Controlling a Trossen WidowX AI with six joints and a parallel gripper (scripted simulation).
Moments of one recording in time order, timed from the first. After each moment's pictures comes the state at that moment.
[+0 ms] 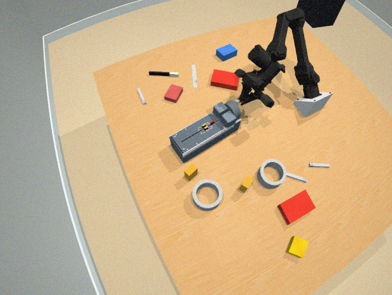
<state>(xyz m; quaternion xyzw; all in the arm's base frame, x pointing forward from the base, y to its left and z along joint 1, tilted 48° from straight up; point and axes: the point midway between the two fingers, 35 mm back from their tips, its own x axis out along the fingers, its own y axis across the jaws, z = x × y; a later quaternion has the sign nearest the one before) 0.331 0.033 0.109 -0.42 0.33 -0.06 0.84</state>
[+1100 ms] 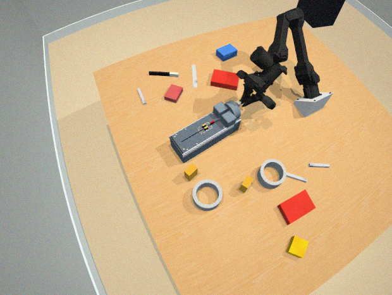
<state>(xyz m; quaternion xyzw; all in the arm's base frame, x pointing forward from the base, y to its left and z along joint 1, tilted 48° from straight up) 0.329 0.039 0.102 -0.42 0.33 -0.06 0.84</state>
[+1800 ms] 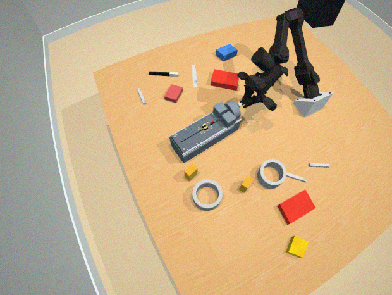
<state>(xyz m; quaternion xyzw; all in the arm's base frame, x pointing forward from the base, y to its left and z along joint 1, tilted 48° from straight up) 0.328 0.042 0.096 -0.42 0.33 -0.06 0.84</state>
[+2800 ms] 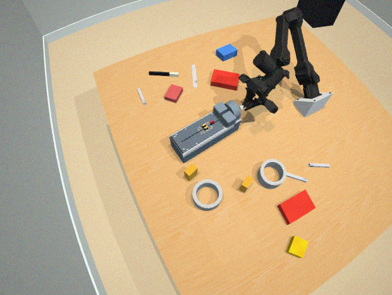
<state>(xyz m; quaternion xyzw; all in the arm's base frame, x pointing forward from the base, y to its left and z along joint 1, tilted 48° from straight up) 0.327 0.044 0.085 -0.42 0.33 -0.05 0.84</state>
